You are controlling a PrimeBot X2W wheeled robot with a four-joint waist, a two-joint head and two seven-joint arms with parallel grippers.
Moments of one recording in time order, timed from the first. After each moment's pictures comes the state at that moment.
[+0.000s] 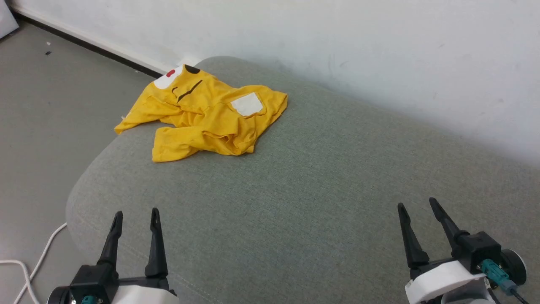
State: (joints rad) left arm 0.14 0.05 0.04 -0.08 -0.11 0.00 -0.23; right arm 0.03 -0.05 0.01 0.16 0.05 0.13 -0.23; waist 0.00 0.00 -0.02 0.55
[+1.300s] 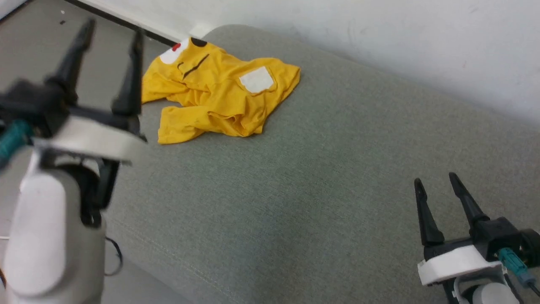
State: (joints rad) left arm -0.42 0.25 -0.03 -0.19 -0.17 -0.11 0.03; right arm 0.00 -0.05 -0.04 0.09 -0.01 0.13 -0.26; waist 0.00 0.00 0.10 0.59
